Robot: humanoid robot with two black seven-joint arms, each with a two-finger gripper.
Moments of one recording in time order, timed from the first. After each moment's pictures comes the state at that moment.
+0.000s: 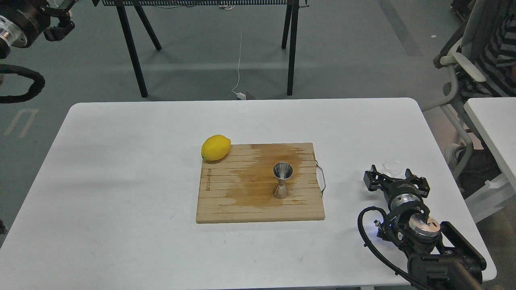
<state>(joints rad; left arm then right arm) -1.08 0.57 -0.79 -0.47 0.27 -0.41 -0.13 0.24 -0.04 1.30 0.83 0.49 0.04 0.22</state>
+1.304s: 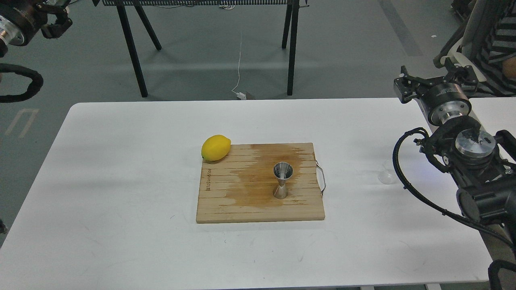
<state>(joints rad) -1.07 0.57 -0.80 -0.47 0.25 -0.42 -0.15 0.60 -0.38 1.10 1.02 0.44 0.00 0.19</state>
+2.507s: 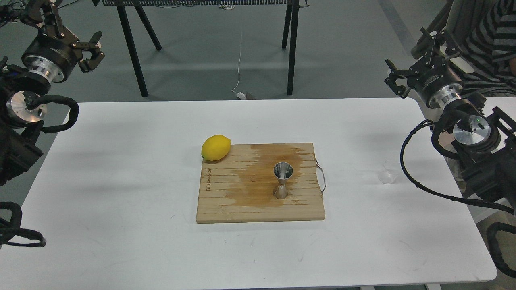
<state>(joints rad) -0.98 0.42 -0.81 -0.35 0.06 -0.46 -0.20 0.80 -0.36 0.94 0.61 0.00 0.36 0.09</state>
